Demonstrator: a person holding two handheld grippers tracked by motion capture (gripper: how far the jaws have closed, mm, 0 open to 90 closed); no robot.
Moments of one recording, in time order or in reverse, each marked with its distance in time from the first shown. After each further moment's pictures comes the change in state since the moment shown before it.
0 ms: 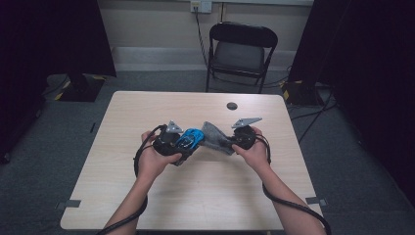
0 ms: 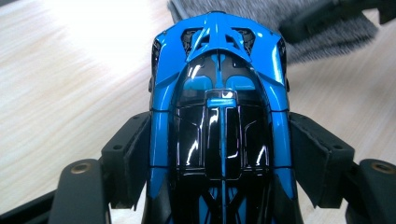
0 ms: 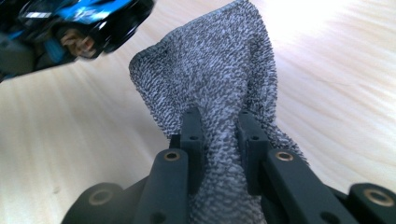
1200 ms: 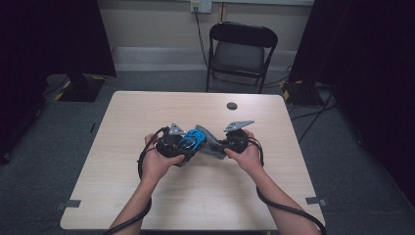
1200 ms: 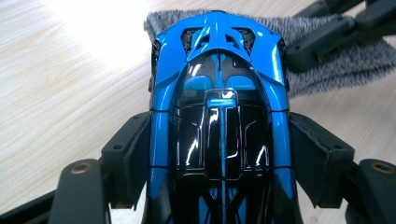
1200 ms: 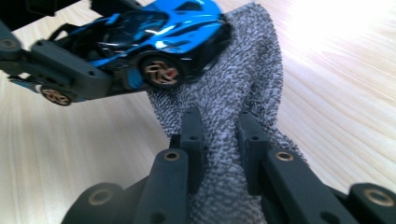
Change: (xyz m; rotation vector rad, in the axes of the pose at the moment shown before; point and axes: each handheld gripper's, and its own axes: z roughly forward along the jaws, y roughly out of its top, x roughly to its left) left arm -0.003 -0.002 0.011 -0.009 0.009 -0.017; right arm 0.024 0.004 0.012 -0.021 0.087 -0.021
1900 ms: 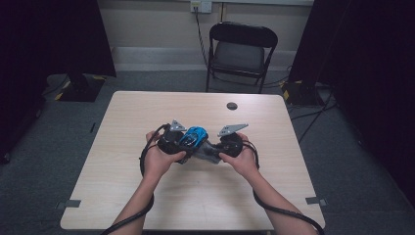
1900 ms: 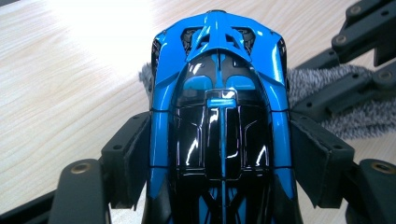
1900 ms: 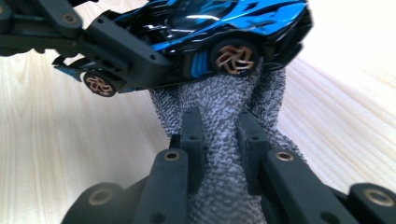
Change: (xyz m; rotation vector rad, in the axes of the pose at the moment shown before) left arm 0.004 0.007 0.003 -0.009 0.005 -0.007; right arm 0.018 0.000 0.010 0.006 0.052 -0.037
